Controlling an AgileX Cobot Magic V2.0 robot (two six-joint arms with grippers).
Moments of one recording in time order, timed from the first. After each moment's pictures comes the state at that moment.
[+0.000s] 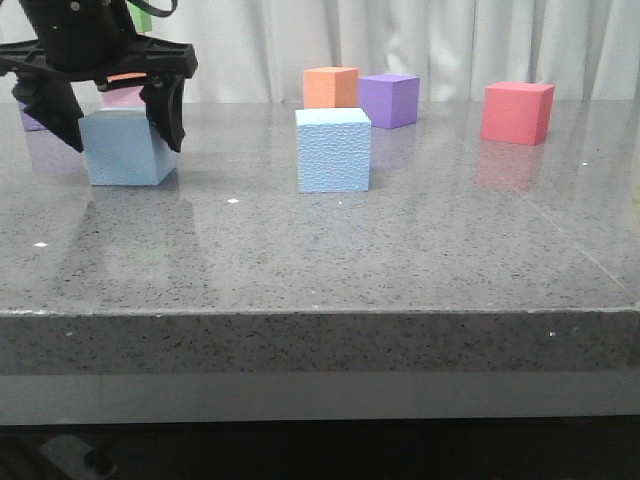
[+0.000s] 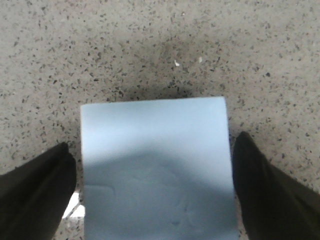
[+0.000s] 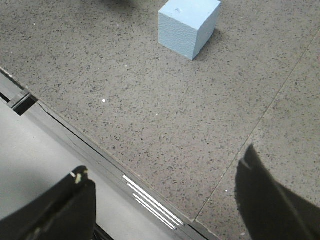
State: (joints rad) left arm -0.33 1.88 -1.58 0.08 0.87 -0.27; right arm 0.52 0.83 -0.90 0.13 0.80 -0.12
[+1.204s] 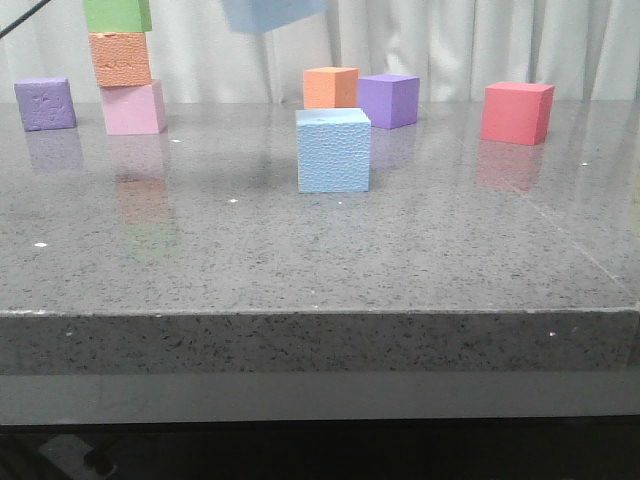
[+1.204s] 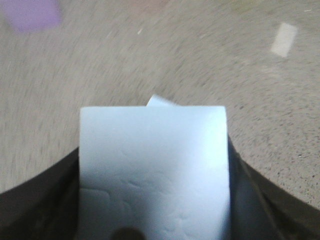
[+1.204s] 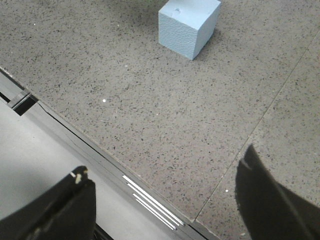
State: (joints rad) left arm -0.36 1.88 -1.98 -0.60 1.18 0.90; right arm 0.52 0.83 -0.90 0.13 0.80 -0.12
